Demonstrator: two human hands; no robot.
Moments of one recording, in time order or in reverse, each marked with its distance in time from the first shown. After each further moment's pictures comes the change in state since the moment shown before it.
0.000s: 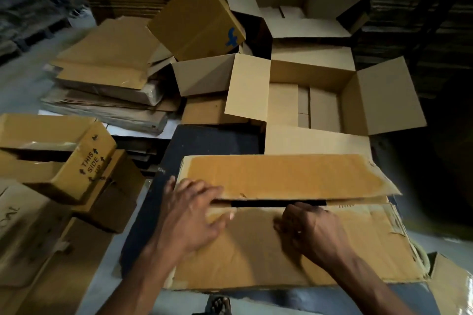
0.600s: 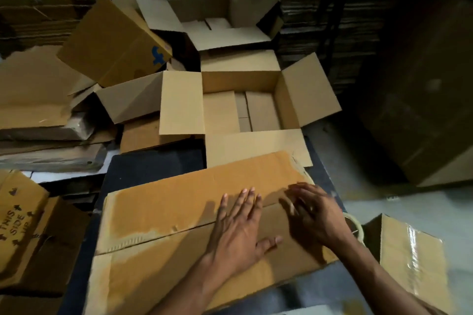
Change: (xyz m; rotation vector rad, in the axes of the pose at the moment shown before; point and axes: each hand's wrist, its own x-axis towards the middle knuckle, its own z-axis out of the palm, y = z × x) left_hand 0.057 0.202 0.068 0.023 -0.356 0.380; right_hand -0.055 0.124 -0.056 0.288 0.139 0.369
